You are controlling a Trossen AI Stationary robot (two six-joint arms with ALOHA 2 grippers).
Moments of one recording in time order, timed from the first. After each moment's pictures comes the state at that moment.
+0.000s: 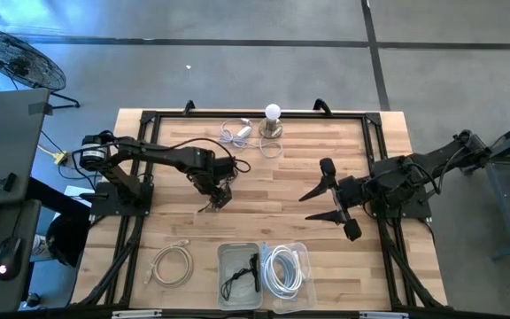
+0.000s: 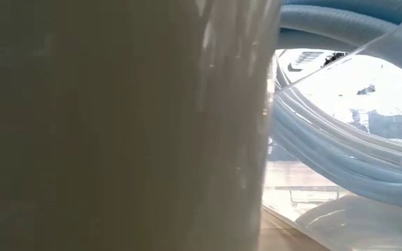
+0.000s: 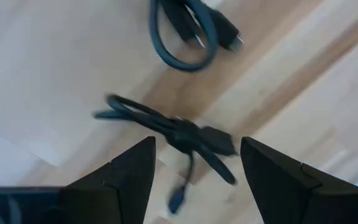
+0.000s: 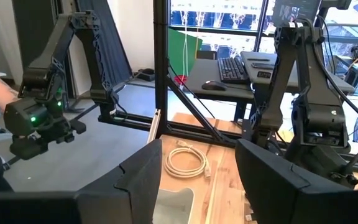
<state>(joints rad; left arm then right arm) 0.14 1.60 0.98 -0.78 0.18 -0.69 0.40 1.07 1.11 -0.14 0.10 0.00</state>
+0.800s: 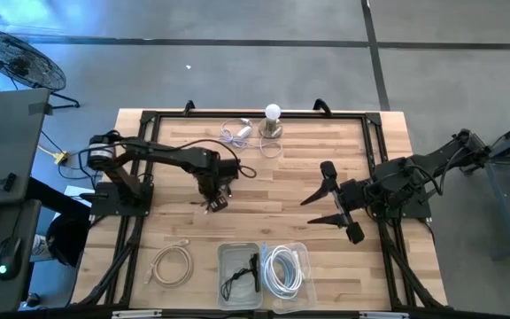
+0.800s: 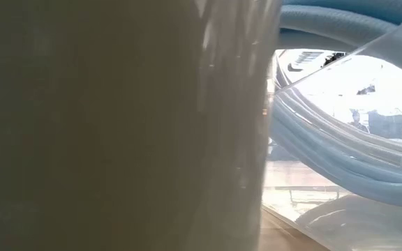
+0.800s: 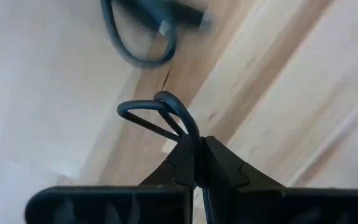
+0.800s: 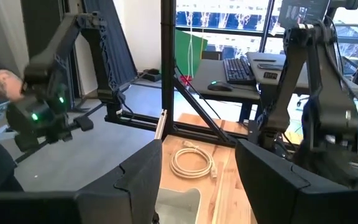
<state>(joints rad) 0.12 1.66 1.06 -0.89 0.18 -0.41 0.43 1.07 1.11 -0.14 0.11 0.00</state>
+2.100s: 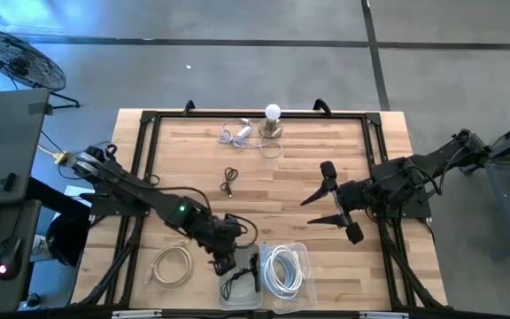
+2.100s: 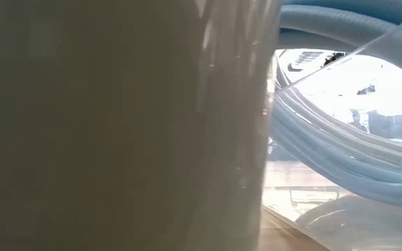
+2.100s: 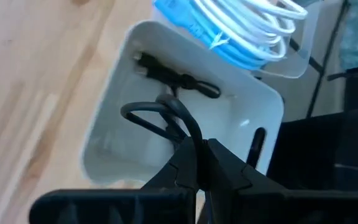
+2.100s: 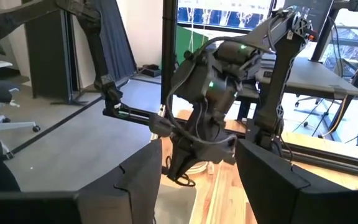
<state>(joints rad) -0.47 1.62 1.34 -0.65 0.06 -1.00 0.43 1.07 1.11 -0.16 0.10 -0.03</state>
